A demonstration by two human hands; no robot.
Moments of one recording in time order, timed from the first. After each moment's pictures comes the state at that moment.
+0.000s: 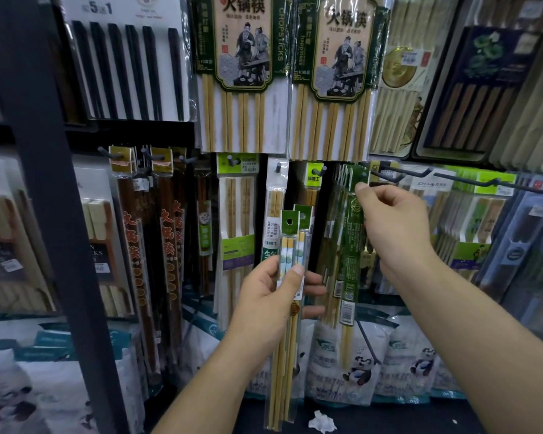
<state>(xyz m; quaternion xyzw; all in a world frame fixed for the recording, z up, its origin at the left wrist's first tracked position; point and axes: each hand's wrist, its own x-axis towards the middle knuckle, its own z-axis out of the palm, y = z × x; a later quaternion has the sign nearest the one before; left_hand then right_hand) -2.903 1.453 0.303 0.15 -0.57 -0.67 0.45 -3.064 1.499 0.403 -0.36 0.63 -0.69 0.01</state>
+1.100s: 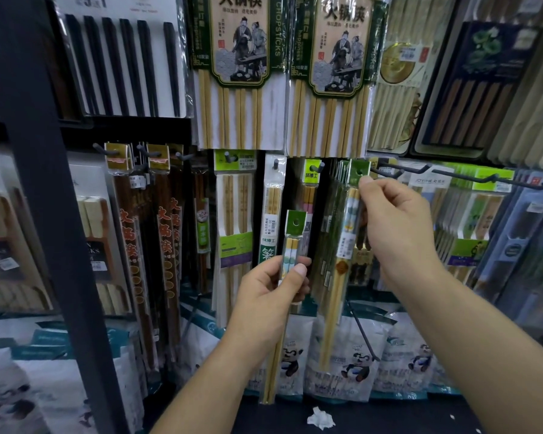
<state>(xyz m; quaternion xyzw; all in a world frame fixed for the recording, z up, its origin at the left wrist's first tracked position) -2.902 1.454 0.301 0.16 -0.58 -0.65 0.47 -3.054 1.511 0.398 -0.42 0.57 -0.70 0.03</state>
